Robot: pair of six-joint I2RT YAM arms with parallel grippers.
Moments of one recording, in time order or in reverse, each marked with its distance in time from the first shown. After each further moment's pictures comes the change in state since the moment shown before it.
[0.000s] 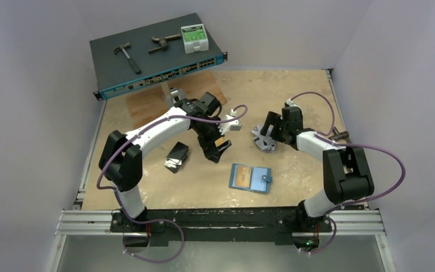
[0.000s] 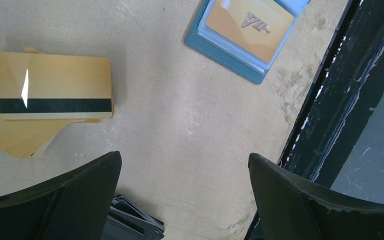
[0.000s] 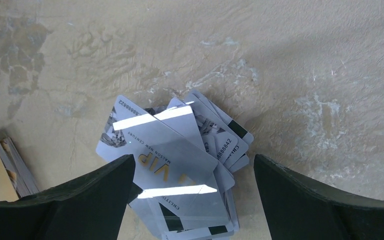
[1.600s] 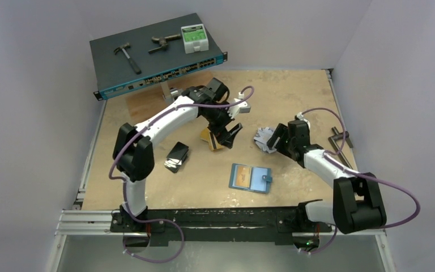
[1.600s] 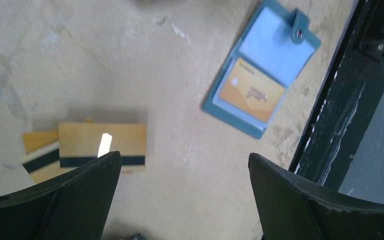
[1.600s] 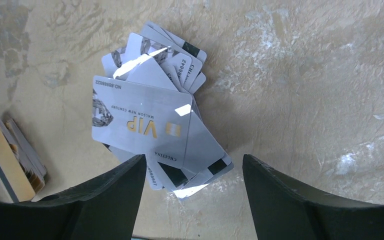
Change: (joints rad) left arm 0.020 0.109 0.210 0.004 0.049 -0.061; right arm -0.003 -0.245 -0.219 -0.039 0.034 0.152
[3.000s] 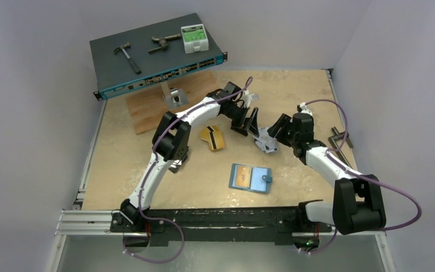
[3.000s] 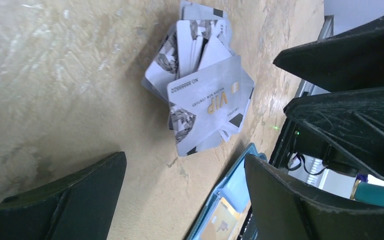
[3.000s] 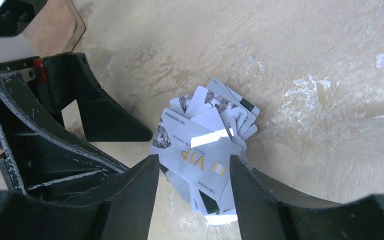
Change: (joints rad) left arm 0.025 0.626 0.460 0.310 0.308 -0.654; right arm -0.031 -0.030 0.046 0.111 -0.082 -0.020
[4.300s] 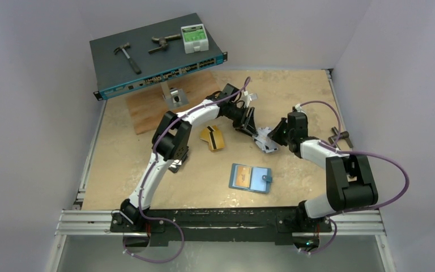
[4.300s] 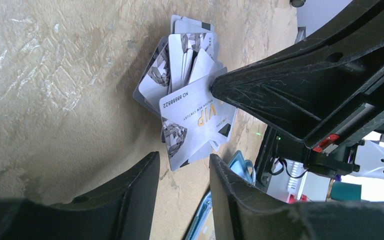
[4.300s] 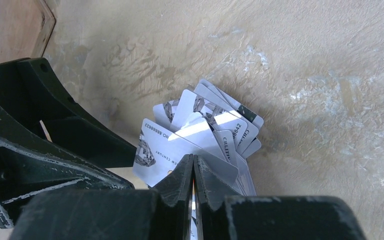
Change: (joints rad) left arm 0.015 0.002 -0.076 0.171 0.084 -0.124; right arm 0.000 0.204 0.043 0.073 -0.034 0.060
